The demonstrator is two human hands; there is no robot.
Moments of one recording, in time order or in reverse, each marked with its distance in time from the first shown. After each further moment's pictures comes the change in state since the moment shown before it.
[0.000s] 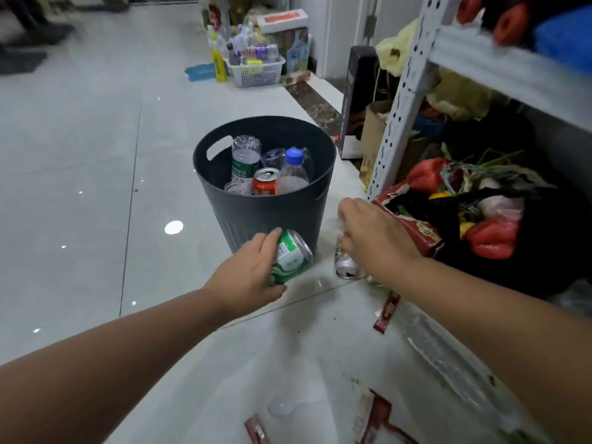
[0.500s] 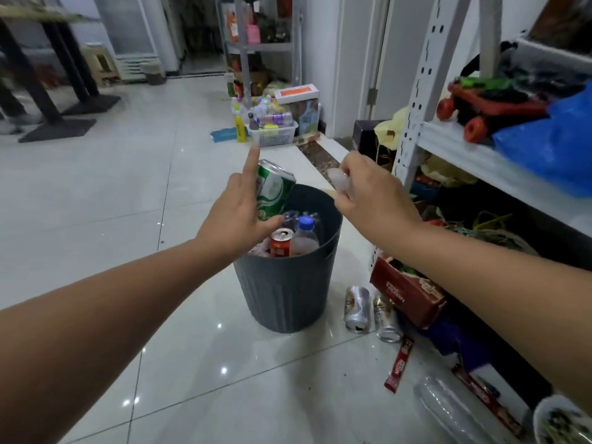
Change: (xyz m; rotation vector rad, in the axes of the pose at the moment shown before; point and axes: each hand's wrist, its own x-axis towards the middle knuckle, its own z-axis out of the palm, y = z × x) left_hand 0.060 0.025 -0.159 -0.090 0.476 -0.112; right_hand 0.073 -0.020 -0.120 0.248 0.369 -0.027
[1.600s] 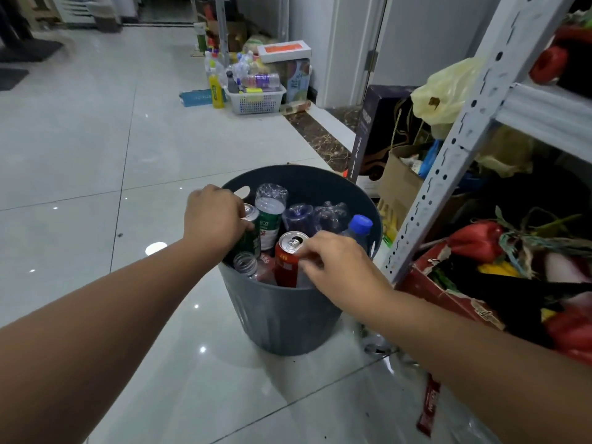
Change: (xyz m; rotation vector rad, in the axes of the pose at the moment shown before) left_hand 0.090 -0.156 0.103 0.465 -0.144 -0.096; right_hand 0.006 0.008 0.166 0.113 -0.418 0.127
